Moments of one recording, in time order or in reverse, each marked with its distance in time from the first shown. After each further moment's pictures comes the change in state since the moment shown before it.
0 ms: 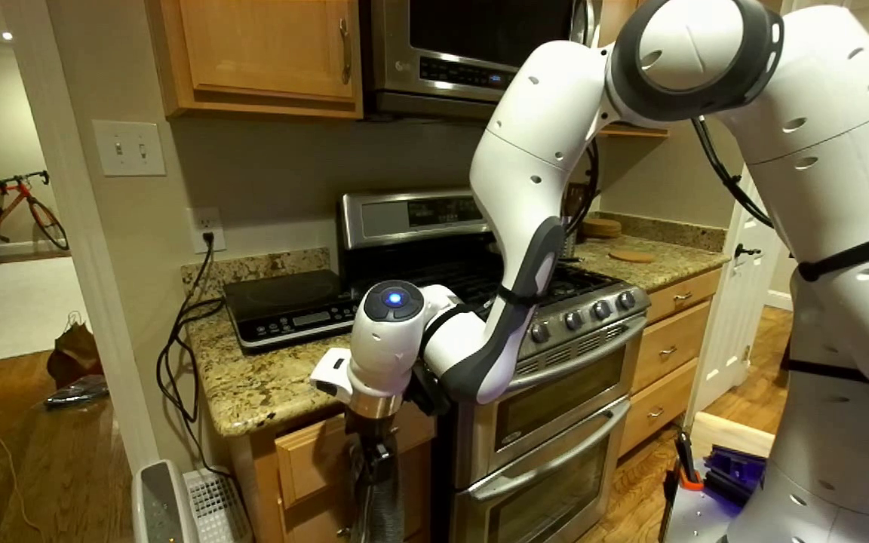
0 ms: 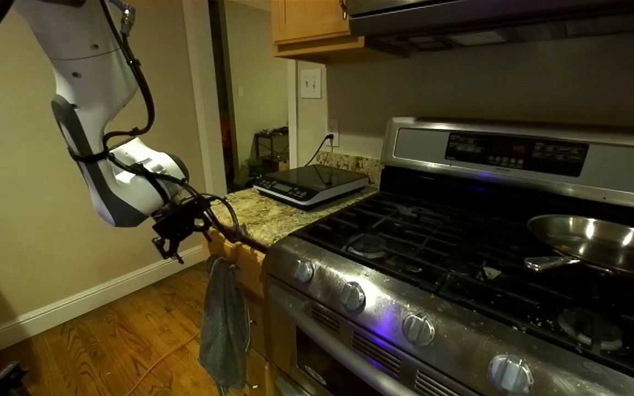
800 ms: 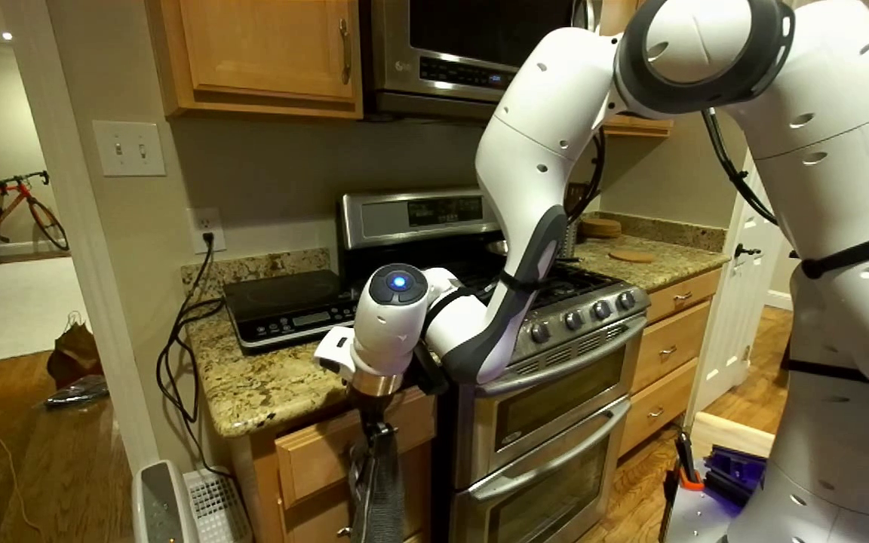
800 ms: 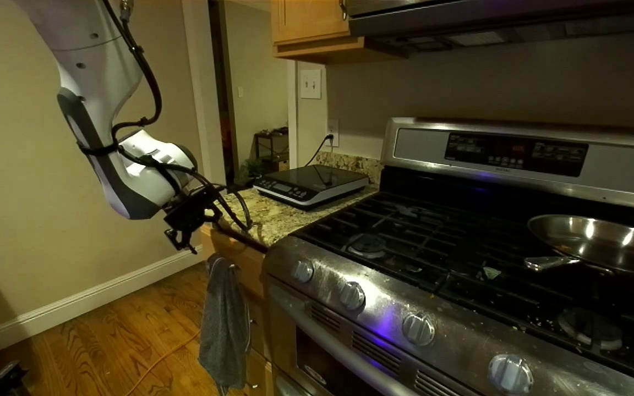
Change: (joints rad) arm 0.002 -0.035 -0.048 0.014 -0.070 -0.001 0.033
